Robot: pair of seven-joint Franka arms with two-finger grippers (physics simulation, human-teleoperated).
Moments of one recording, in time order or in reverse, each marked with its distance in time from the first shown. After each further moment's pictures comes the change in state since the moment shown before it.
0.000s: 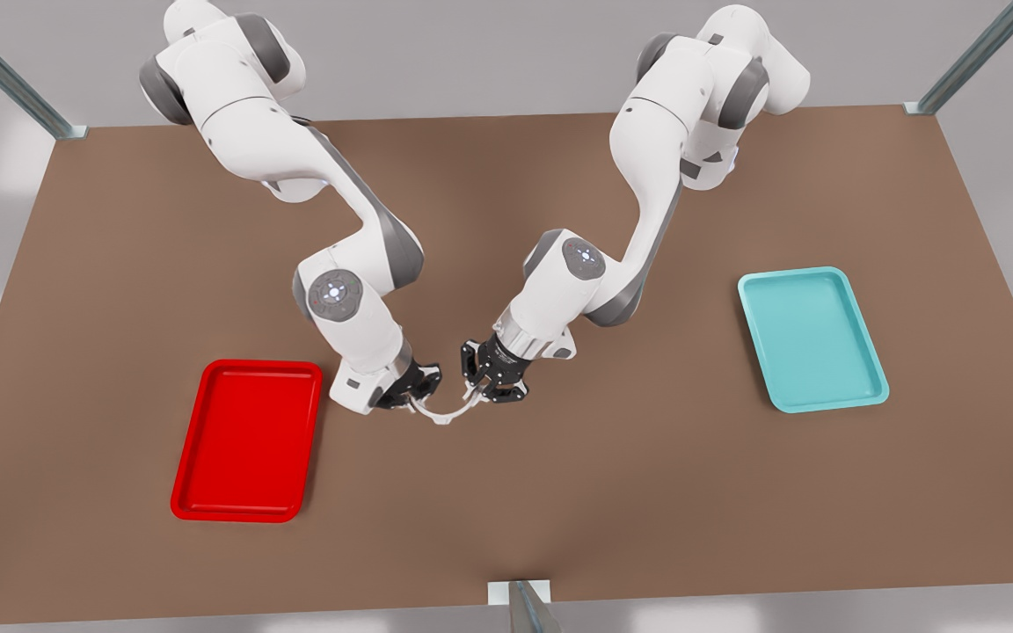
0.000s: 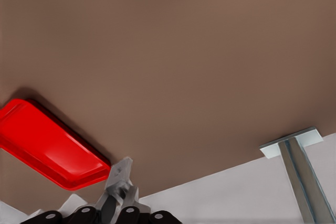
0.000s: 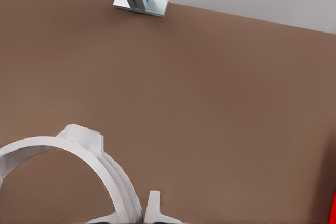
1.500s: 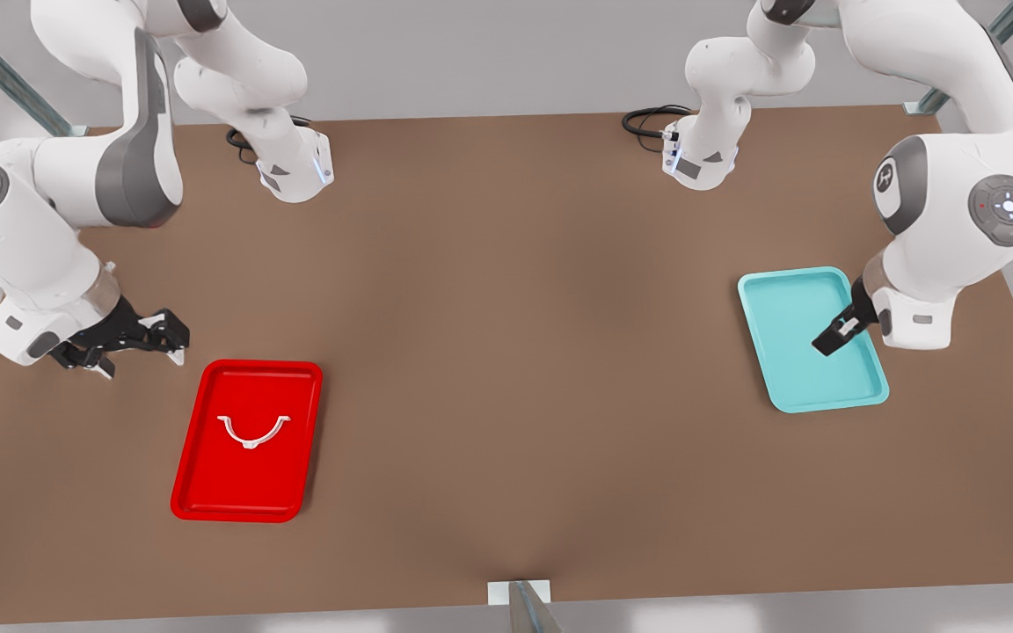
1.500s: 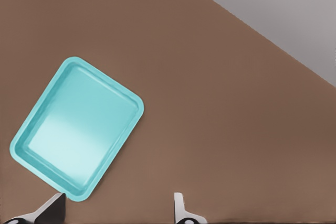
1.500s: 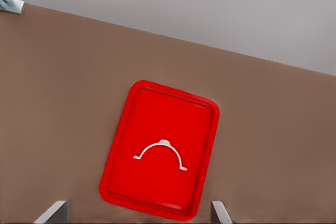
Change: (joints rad) left arm 0.722 -0.554 -0.152 -0.248 0.504 -0.911 2.212; right arm -0.250 -0.368 -0.221 -0.008 -0.007 -0.442 -0.369
